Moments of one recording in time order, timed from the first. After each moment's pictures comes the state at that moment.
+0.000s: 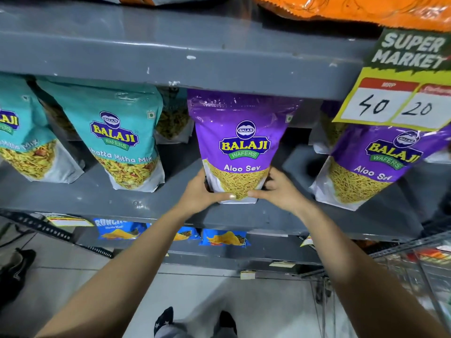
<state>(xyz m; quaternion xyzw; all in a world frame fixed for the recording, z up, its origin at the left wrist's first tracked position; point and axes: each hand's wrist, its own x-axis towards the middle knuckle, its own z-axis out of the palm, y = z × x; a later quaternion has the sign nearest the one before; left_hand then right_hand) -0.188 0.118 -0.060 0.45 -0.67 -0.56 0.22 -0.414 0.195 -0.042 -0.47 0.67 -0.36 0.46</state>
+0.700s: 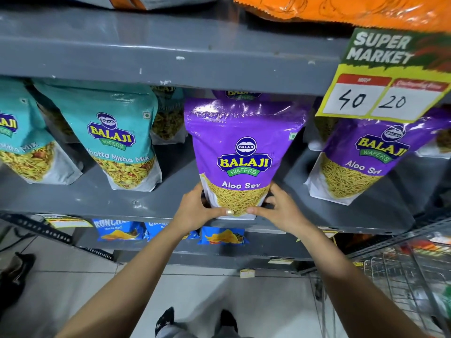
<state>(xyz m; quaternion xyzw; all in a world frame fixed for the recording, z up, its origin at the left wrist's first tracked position) -0.180 0.162 -0.054 0.46 -0.68 -0.52 0.23 -0.402 0.244 -0.059 -0.49 0.68 -0.37 0.41</state>
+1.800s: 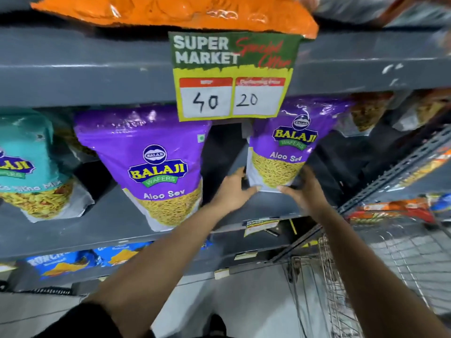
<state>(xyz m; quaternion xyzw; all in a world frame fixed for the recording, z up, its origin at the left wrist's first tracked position) -0.403 0.193 -0.056 0.36 -0.79 -0.47 0.16 -0.587 0.320 -0.067 -0.33 0.82 -0.43 0.20</state>
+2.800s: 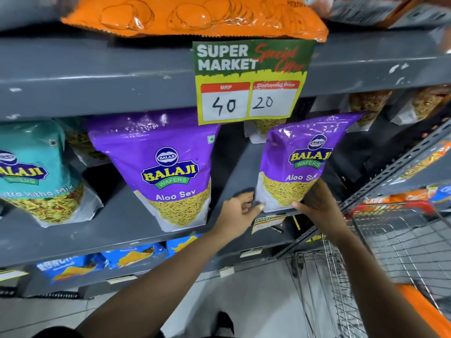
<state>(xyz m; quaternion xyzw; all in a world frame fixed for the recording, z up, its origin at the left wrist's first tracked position) -0.361 0.237 -0.067 0.35 -0.72 -0.57 0.17 -0.561 0.373 -0.073 -0.33 0.67 -0.59 0.31</state>
